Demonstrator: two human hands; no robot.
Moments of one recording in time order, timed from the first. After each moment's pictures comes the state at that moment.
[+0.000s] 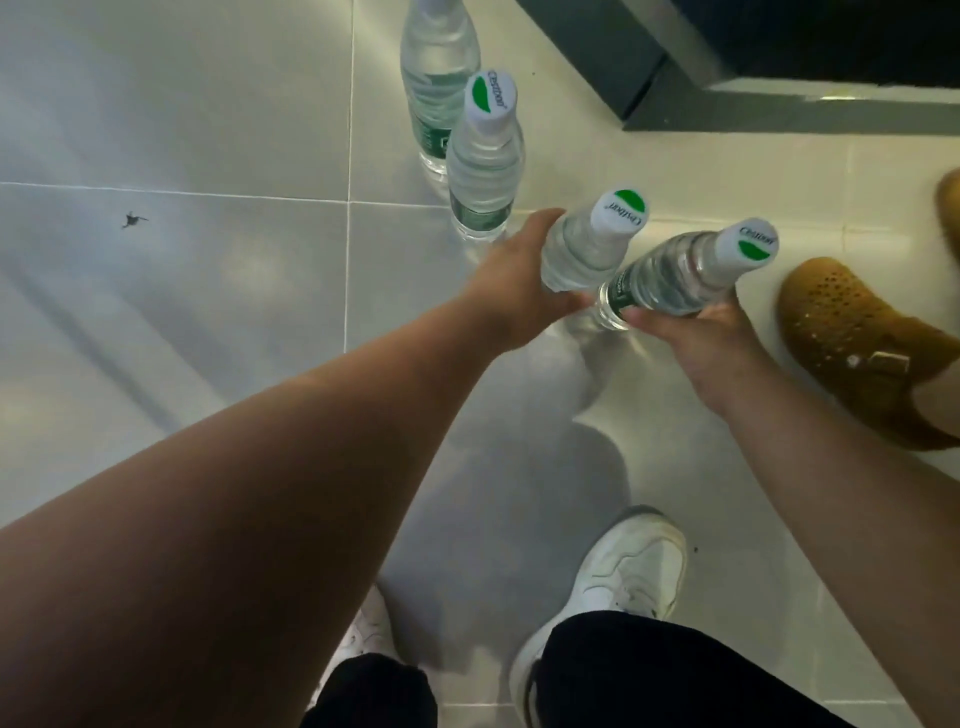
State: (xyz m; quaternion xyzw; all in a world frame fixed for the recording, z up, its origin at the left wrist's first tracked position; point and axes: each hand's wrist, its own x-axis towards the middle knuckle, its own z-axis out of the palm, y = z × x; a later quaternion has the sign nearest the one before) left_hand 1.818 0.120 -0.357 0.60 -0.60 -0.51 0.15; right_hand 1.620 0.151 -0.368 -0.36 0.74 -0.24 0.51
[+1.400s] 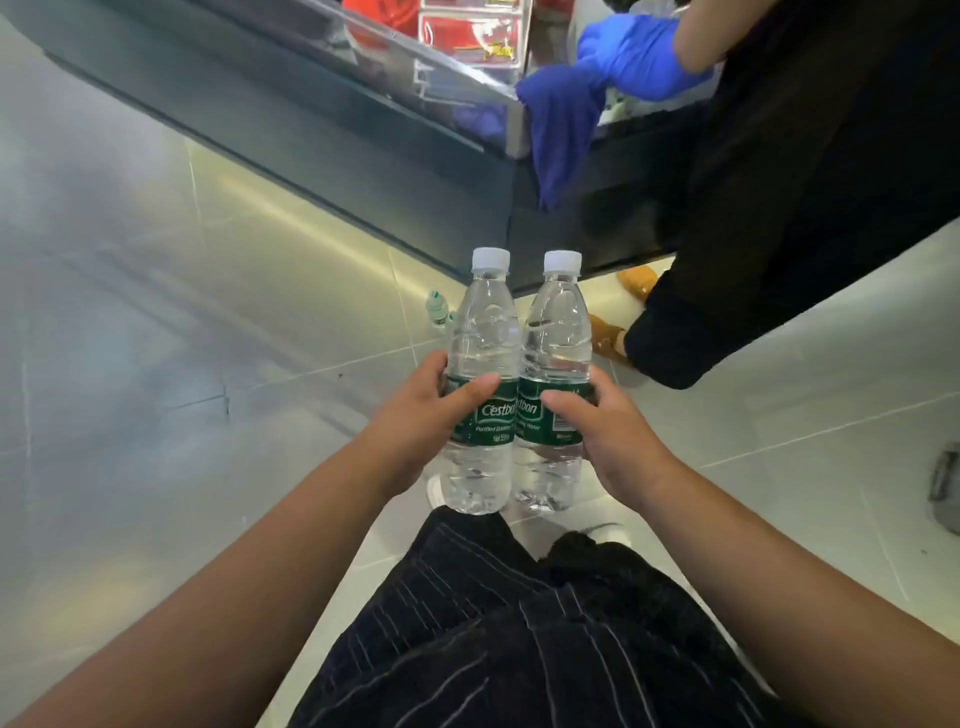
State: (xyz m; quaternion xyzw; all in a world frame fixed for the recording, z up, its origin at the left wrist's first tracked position) left_hand 1.904 0.315 0.385 0.54 -0.41 -0.72 0.16; right_hand 1.716 0.371 0.364 -0.21 0.63 -0.37 0.65
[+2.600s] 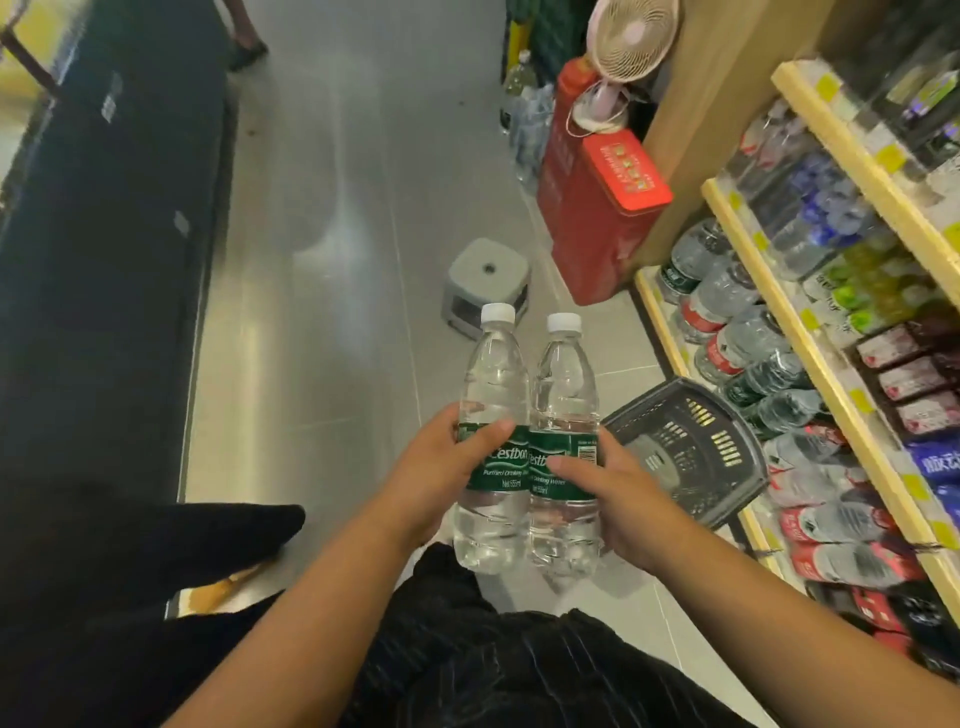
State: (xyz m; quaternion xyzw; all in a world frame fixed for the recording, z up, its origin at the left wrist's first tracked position) left_hand 1.204 0.586 0.437 0.11 -0.64 -0.69 -0.31; right_hand 1.249 0.771 0.421 0.25 0.58 -0.75 0.19
